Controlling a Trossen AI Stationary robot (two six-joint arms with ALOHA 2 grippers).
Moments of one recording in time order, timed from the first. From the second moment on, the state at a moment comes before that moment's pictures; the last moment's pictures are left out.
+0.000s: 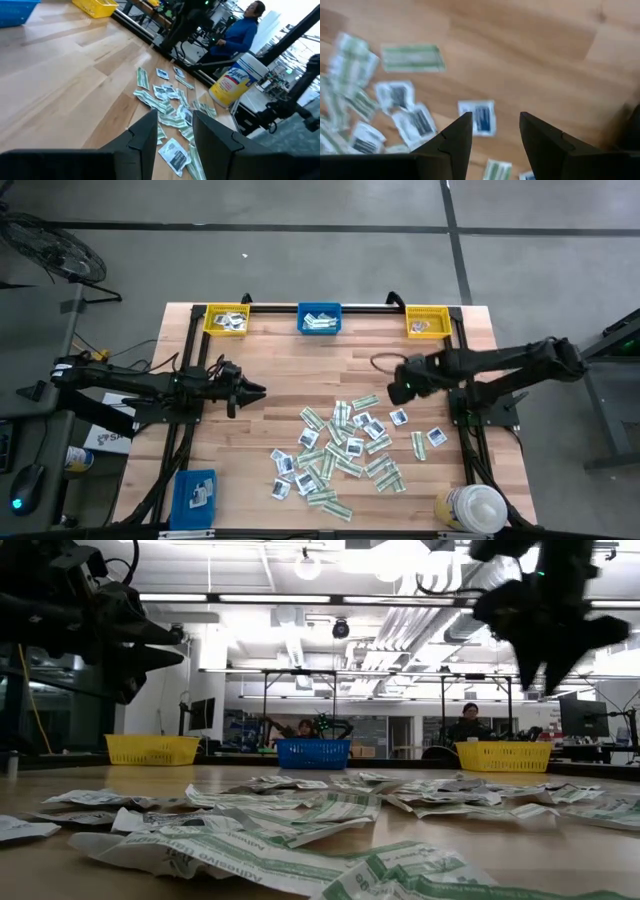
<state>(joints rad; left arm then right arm) -0.05 0.51 0.03 0.39 -0.07 -0.63 0.02 1.17 0.87 -1.08 0.11 1.29</state>
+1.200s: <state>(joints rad) -0.05 0.51 0.03 0.38 -0.05 -0.63 0.28 1.17 0.41 -0.50 0.08 1.81</state>
